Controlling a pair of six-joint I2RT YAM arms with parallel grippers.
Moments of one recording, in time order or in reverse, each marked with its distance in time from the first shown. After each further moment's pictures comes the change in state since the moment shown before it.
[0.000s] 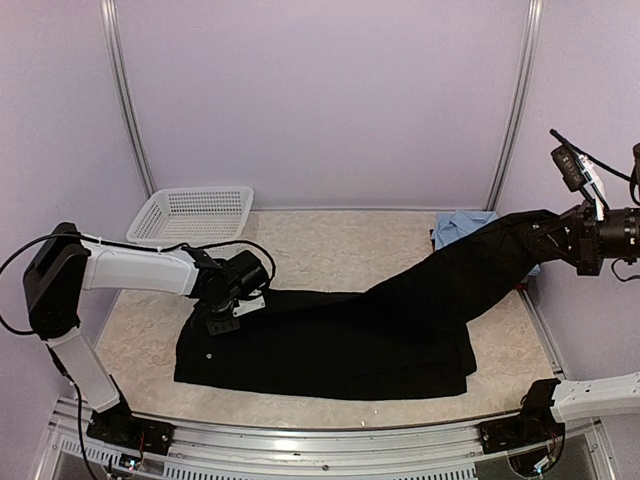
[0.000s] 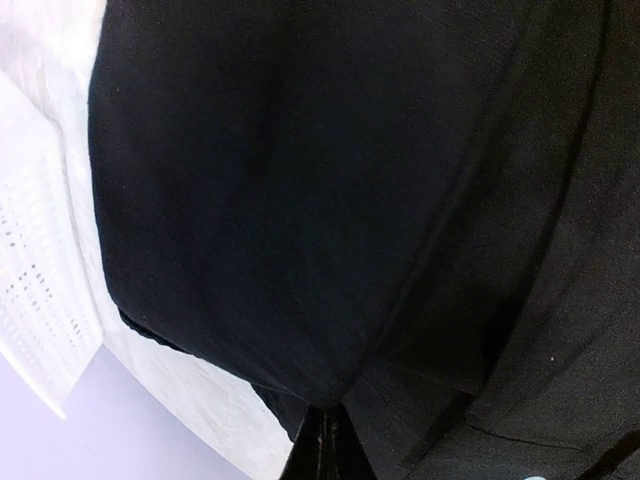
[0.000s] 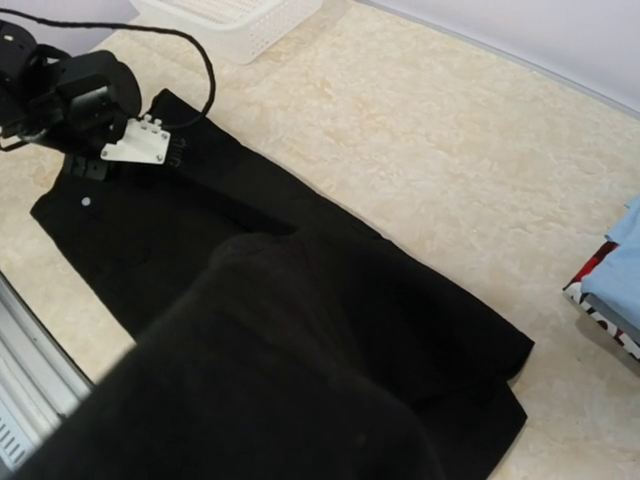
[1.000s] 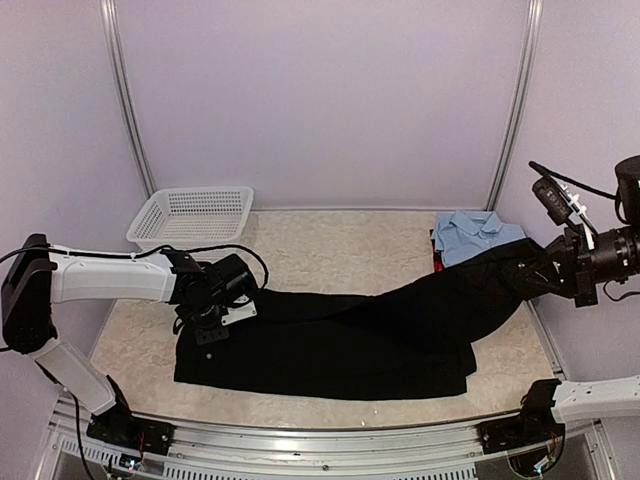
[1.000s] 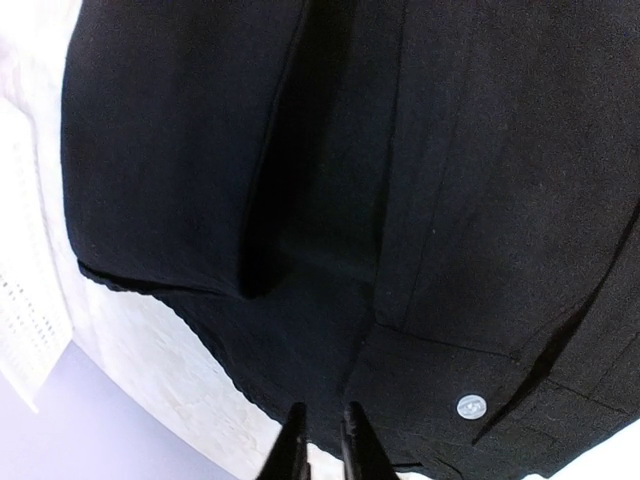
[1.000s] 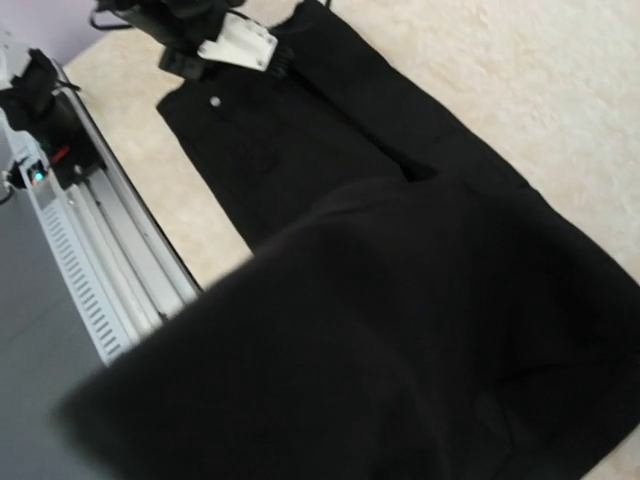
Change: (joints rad) left arm -0.036 -0.153 -0.072 -0.113 0.098 -0.025; right arm 0.008 -0.032 -0.121 -0.003 -0.261 -0.069
